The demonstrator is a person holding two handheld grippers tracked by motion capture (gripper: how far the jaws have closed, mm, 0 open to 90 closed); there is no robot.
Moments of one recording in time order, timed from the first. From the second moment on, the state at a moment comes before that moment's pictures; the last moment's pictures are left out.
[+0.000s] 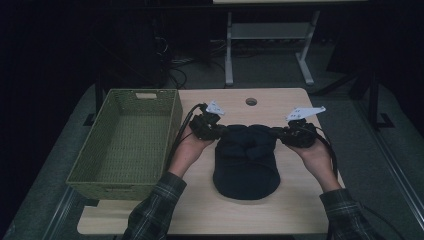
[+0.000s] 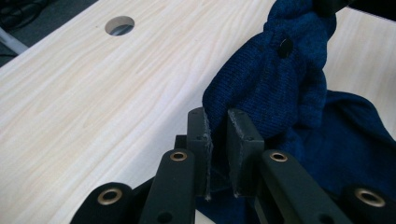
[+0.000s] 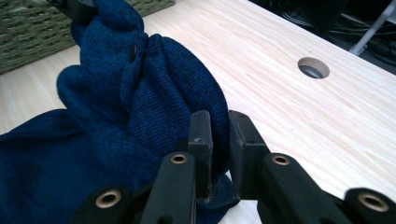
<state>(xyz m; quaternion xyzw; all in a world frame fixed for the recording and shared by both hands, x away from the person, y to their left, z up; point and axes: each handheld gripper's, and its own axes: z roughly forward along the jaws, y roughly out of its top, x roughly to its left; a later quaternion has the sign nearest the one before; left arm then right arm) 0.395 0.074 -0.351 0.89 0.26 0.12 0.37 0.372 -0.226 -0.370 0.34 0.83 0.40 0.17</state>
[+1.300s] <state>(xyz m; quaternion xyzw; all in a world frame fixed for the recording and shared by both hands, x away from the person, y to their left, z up) 0.323 0.090 -0.396 0.91 0.24 0.03 0.35 0.284 -0.225 -0.419 0.31 0.85 0.41 0.10</state>
